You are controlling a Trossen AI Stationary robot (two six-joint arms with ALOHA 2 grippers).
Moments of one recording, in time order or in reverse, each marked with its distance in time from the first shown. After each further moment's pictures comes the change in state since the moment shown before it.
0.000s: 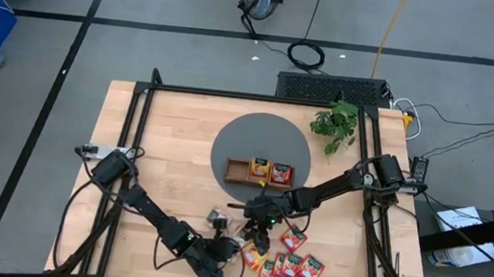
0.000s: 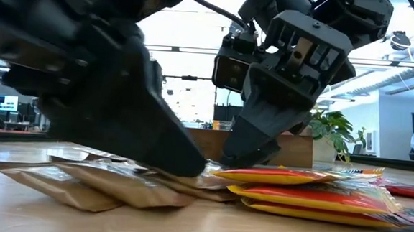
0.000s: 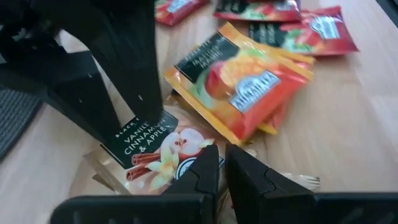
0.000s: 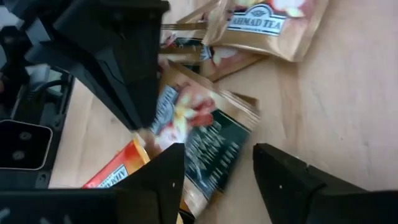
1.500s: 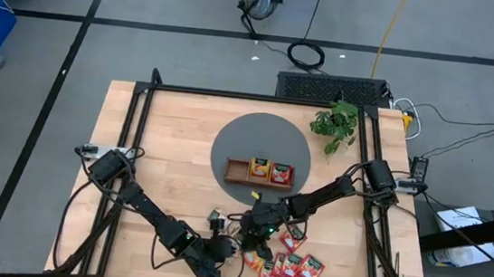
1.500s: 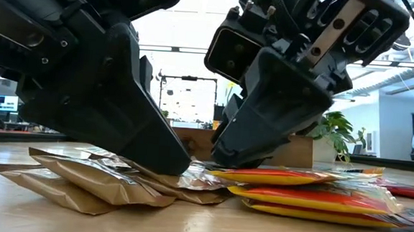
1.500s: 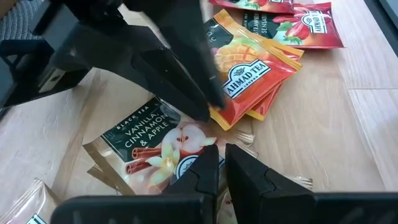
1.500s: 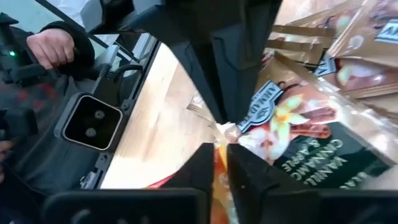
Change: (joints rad) left arm -0.008 -0.041 -0.001 -0.066 0.059 -0.084; right arm 0.026 0.086 -0.002 0.197 -0.161 -0.067
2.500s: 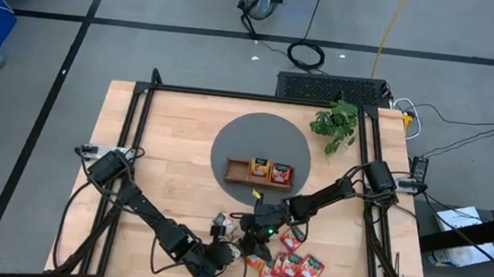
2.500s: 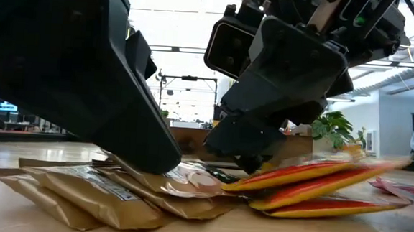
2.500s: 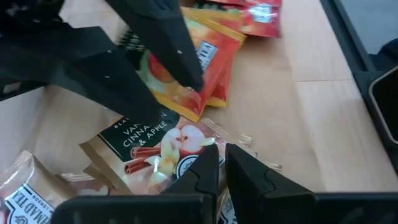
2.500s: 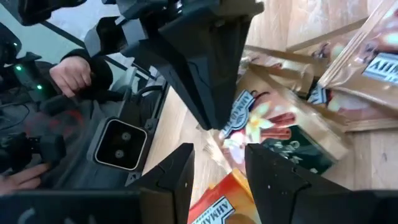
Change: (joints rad) left arm -0.016 0.000 0.075 -0.079 0.089 0.004; right arm 0.027 0.006 0.002 0.106 -0.028 0.170
